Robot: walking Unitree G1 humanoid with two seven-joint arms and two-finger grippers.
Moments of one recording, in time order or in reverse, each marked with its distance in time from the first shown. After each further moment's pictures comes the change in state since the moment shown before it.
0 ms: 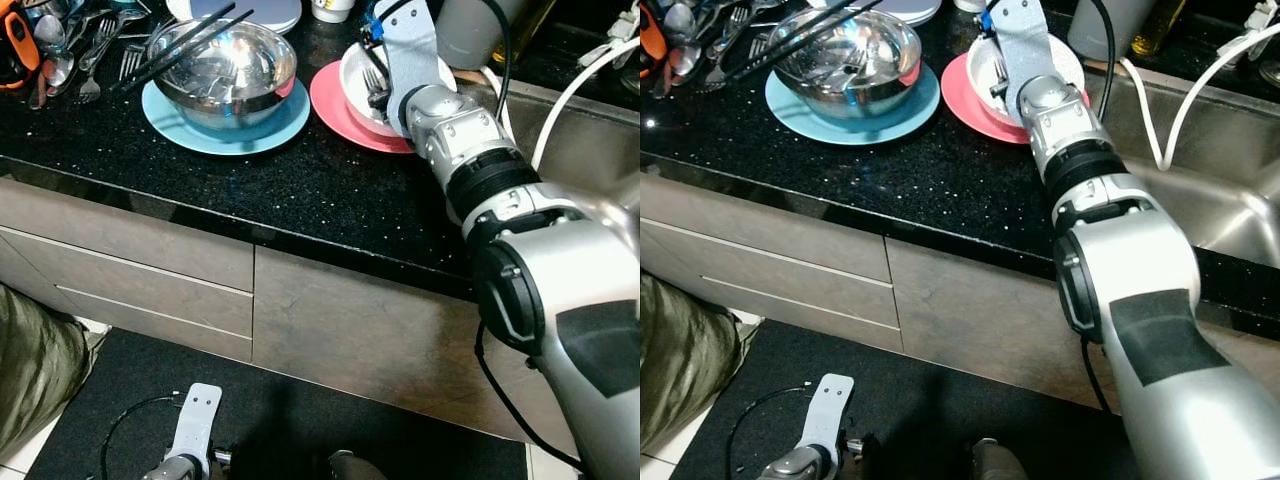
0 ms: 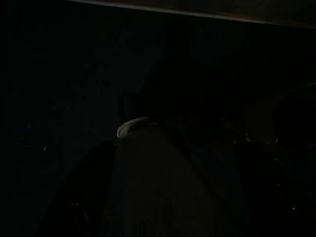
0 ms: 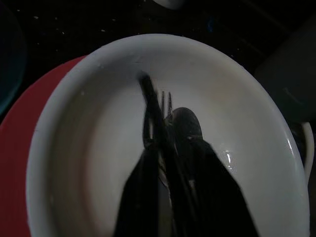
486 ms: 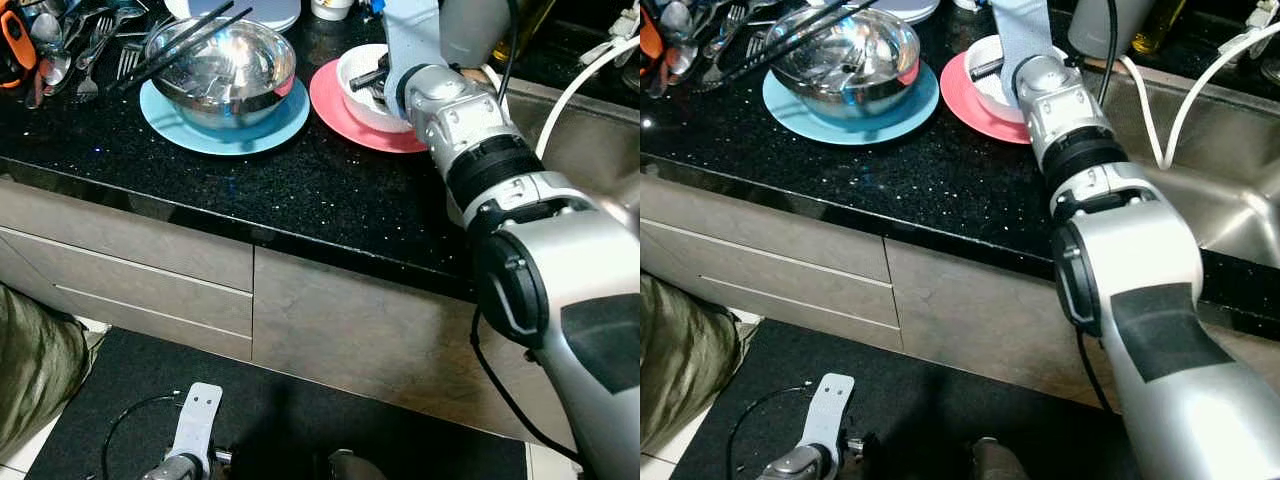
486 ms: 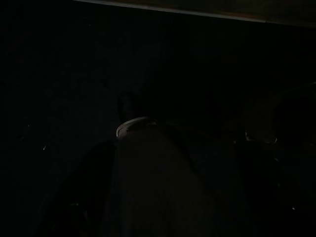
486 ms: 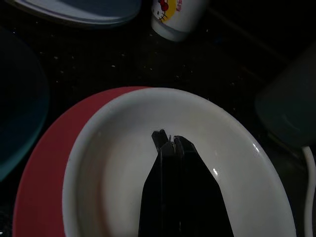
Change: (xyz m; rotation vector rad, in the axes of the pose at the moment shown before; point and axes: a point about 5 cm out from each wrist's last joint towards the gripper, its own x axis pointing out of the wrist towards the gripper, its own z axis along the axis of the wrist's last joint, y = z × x) left arm 0.000 0.000 0.002 0.001 -0.004 -0.001; right arm -0.001 0.002 0.022 0.009 -0.088 0.020
